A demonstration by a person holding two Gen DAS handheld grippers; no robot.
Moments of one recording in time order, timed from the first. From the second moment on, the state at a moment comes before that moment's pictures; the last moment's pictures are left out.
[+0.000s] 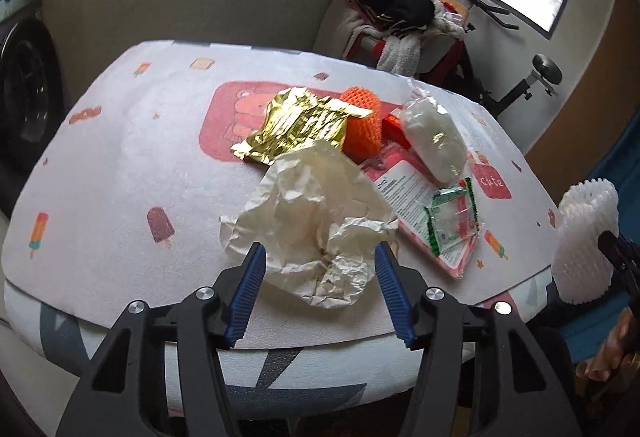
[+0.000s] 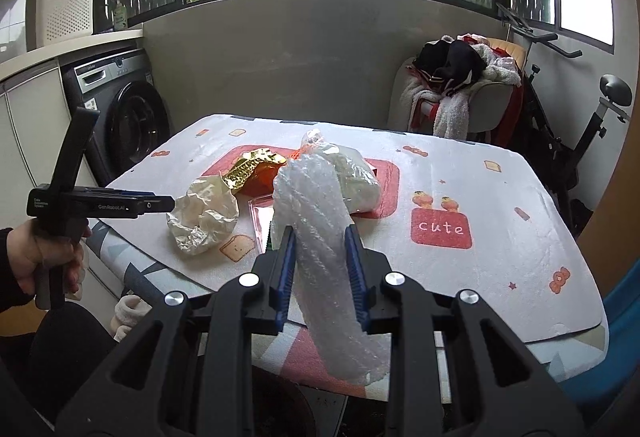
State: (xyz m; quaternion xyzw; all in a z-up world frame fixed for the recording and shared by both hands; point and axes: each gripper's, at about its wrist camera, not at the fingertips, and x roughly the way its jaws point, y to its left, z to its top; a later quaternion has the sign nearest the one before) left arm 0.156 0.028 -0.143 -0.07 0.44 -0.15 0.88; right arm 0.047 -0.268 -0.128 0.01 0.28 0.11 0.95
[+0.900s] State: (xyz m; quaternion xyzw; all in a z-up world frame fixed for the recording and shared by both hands) left arm 0.150 0.023 -0.151 -0.01 0.43 -0.18 0.88; right arm 0.055 -0.275 -0.140 0.01 0.29 0.11 0.95
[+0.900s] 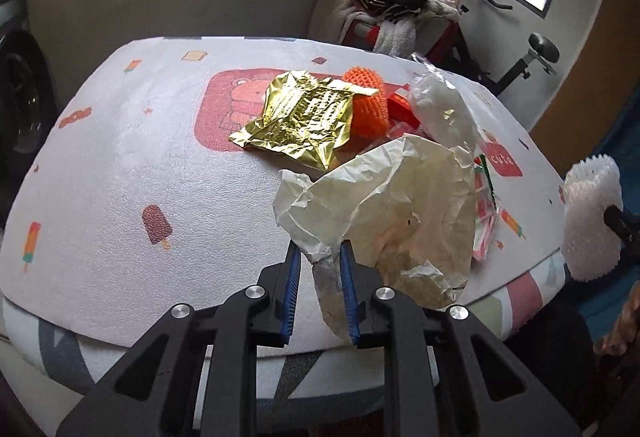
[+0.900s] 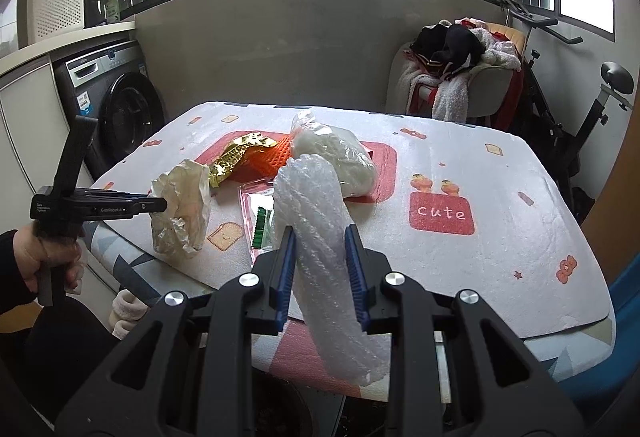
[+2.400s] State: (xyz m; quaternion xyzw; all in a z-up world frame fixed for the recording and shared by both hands) left arm -0.001 0.022 -0.164 0.00 0.36 -0.18 0.91; right arm 0.006 -0.185 -0.241 -0.05 0.43 0.26 0.87
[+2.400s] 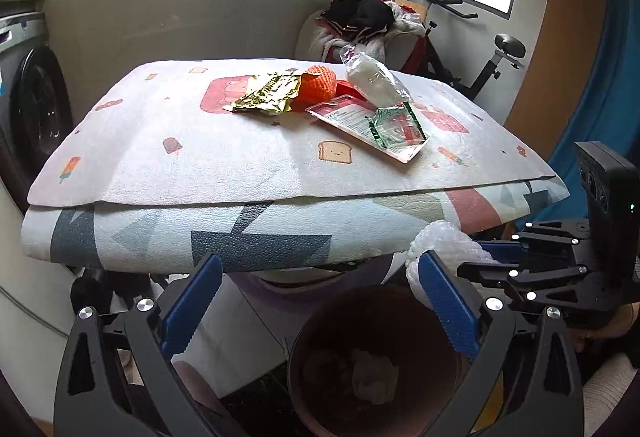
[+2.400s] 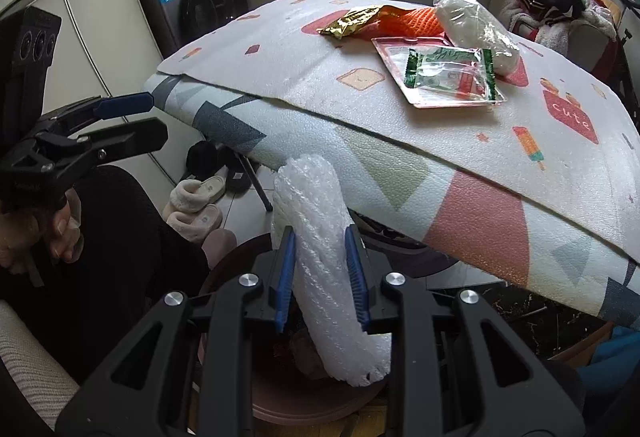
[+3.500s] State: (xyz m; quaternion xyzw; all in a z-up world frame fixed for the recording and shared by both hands) left arm 0.007 0.026 -0.175 -0.01 0.39 -0.16 0.91; right arm 0.019 -0.193 -0.248 -0.03 0.44 0.22 0.87
